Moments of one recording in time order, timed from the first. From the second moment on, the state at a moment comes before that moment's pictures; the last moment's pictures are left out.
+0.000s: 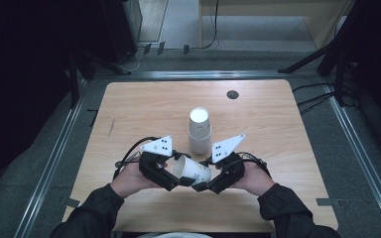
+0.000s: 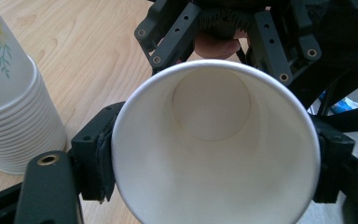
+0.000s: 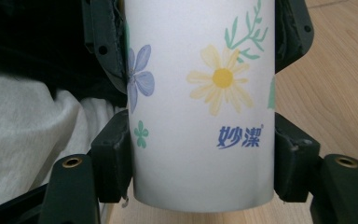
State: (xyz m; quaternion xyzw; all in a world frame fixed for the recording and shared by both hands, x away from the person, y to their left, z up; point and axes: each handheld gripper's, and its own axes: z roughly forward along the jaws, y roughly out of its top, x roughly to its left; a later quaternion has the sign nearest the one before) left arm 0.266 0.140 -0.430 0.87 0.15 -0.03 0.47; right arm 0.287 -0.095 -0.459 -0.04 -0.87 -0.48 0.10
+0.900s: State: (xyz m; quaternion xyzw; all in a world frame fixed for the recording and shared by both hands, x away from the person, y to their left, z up) left arm 0.272 0.152 -0.421 0.90 0.15 -0.01 0.41; right arm 0.289 -0.098 -0.464 -0.06 -0.89 -0.45 0.07
